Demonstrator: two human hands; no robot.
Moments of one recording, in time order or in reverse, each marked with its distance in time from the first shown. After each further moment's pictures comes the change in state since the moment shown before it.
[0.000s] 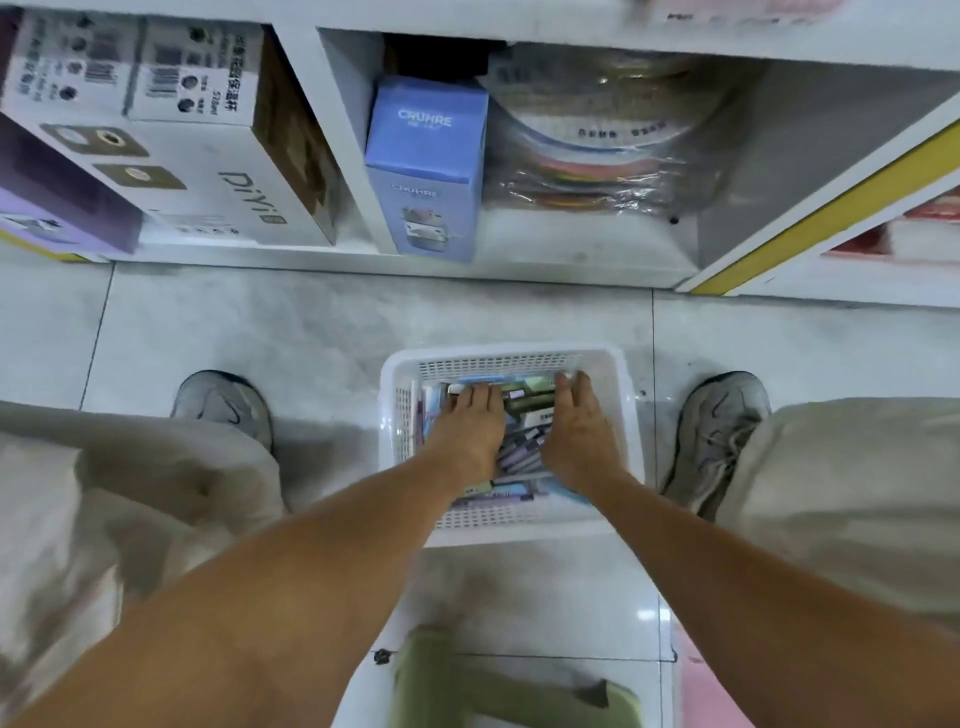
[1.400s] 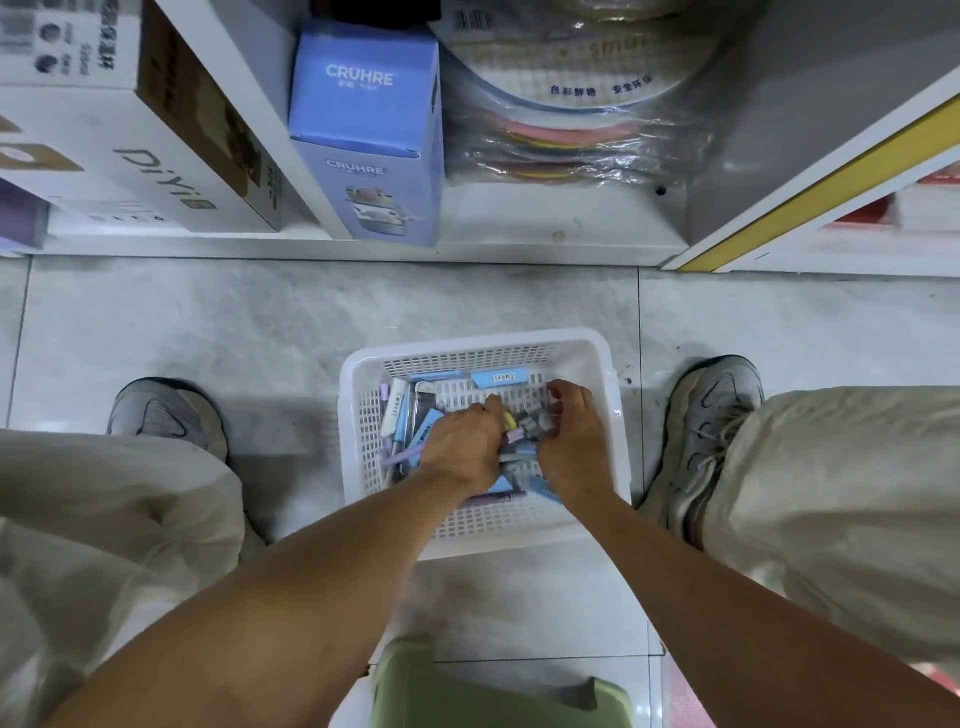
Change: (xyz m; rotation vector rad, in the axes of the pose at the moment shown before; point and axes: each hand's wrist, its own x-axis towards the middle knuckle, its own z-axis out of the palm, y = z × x) left_hand 0.026 0.021 0.030 -0.071 0.135 0.028; right_hand -0.009 0.009 0.008 0.570 0.268 0.108
